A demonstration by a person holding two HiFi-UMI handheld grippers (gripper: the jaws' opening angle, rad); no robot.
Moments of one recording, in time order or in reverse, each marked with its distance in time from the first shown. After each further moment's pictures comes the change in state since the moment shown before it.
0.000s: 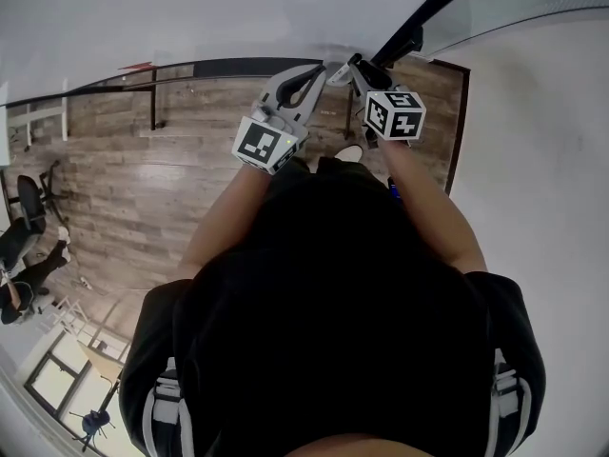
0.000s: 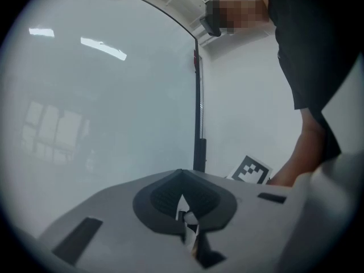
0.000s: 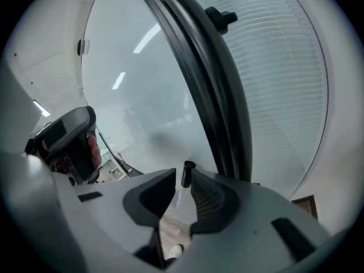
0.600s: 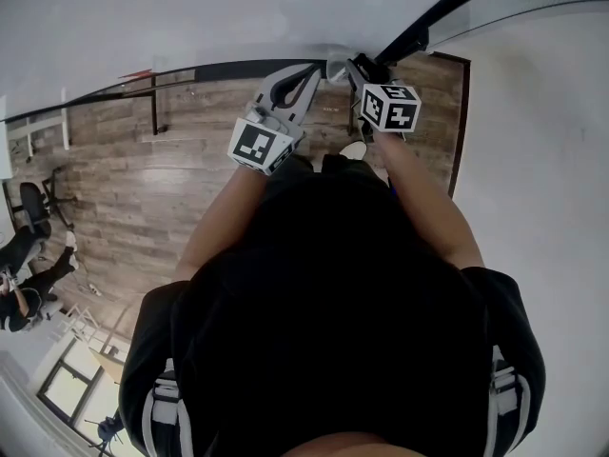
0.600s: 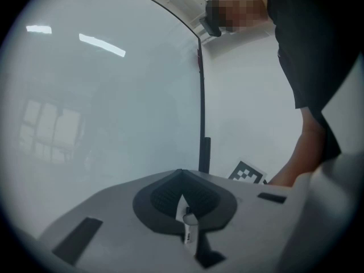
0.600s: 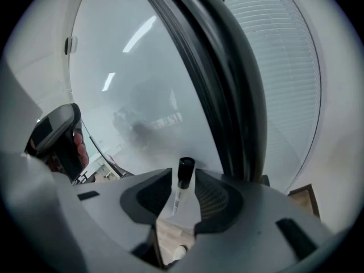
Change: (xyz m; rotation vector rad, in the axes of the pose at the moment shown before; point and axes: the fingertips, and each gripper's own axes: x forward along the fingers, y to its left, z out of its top) left arm -0.010 0.020 0.000 0.003 0.027 -0.019; right arm 0.022 -0.002 -0.007 0.072 0.013 -0.059
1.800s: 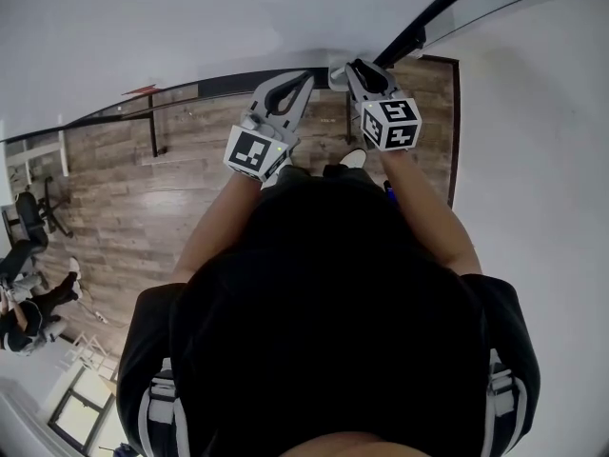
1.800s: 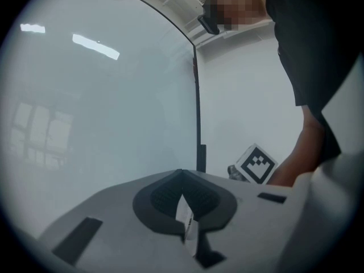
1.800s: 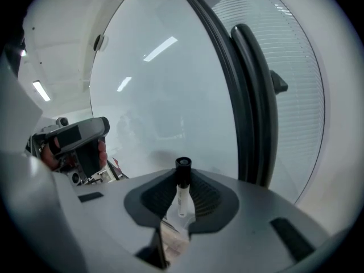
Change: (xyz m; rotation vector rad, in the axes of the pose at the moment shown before) left arm -0.022 0.010 0.010 0.033 -0.014 -0.065; right arm -0.031 0.042 0.037 -0.189 -0.179 -0.017
